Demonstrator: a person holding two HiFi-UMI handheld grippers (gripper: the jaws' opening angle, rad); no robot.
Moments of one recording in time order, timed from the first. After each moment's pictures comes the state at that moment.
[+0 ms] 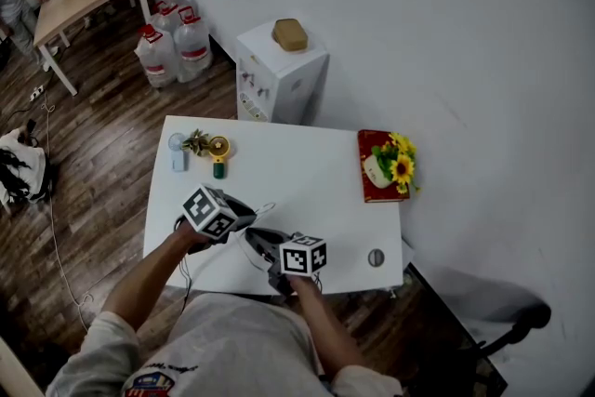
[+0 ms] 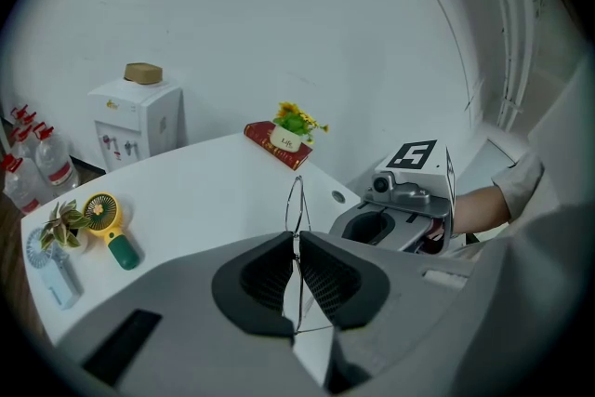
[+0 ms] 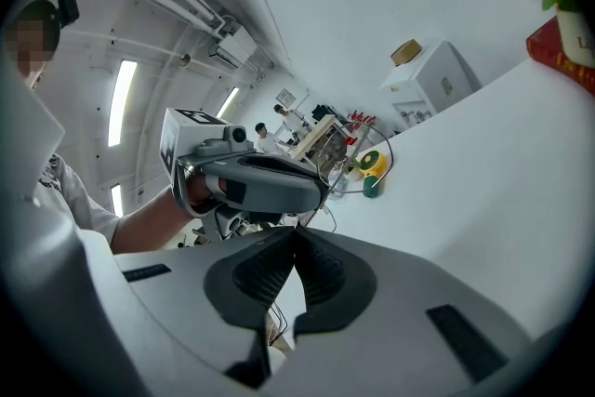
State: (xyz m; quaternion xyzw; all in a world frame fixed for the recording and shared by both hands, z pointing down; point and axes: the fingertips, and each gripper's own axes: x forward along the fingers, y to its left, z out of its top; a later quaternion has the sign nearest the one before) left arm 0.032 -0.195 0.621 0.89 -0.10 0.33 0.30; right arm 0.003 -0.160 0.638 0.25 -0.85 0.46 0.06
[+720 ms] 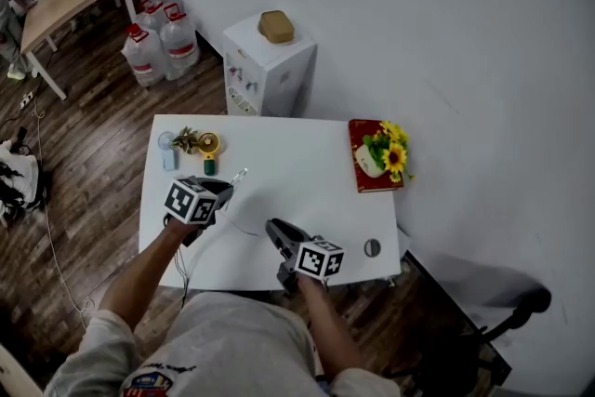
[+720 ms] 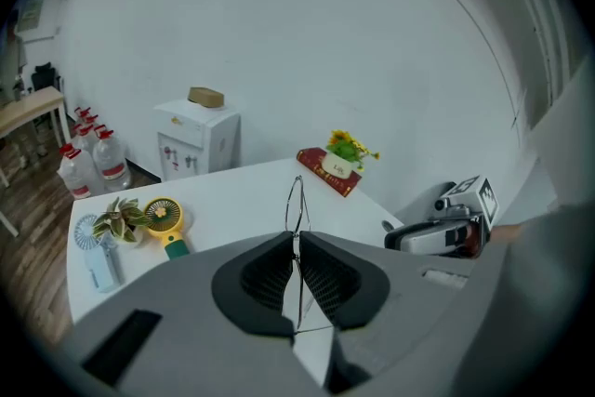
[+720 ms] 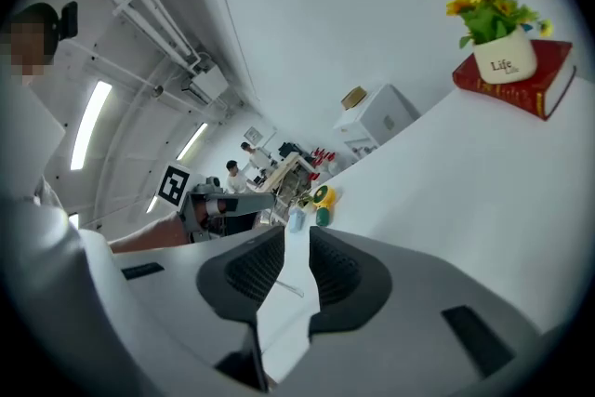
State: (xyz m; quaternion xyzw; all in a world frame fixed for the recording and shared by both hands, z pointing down) left arm -0.009 -0.262 0.634 0.87 -0.26 0.28 0.30; right arm 0.088 -0.177 0.653 0.39 -0.80 0.46 -0.01
